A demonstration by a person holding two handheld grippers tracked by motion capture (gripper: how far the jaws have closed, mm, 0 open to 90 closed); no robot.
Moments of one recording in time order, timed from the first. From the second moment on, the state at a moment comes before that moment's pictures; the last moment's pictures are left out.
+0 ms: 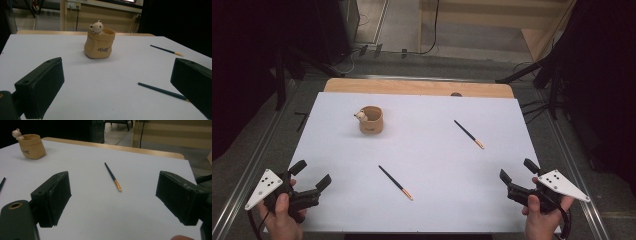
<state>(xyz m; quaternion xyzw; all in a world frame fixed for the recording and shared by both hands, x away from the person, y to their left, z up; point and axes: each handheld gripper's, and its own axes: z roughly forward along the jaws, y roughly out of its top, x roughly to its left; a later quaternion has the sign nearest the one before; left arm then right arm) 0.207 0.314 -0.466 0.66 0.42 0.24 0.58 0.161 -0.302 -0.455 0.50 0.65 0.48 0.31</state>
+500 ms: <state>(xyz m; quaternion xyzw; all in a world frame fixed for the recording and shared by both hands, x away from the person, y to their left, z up) 0.210 0.311 -0.467 0.65 0.42 0.23 0.58 0.188 -0.289 -0.441 0.49 0.67 0.47 0.29</state>
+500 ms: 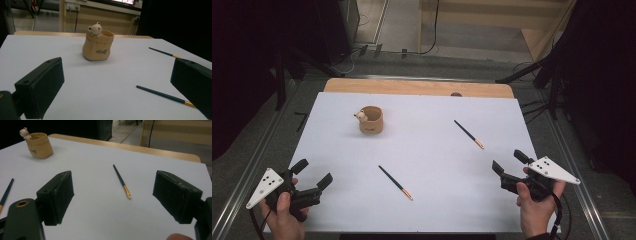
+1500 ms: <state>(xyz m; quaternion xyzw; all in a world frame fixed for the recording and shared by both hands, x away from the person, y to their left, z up) 0.209 0.314 -0.469 0.66 0.43 0.24 0.57 0.280 -0.276 -0.409 0.48 0.73 0.44 0.20</state>
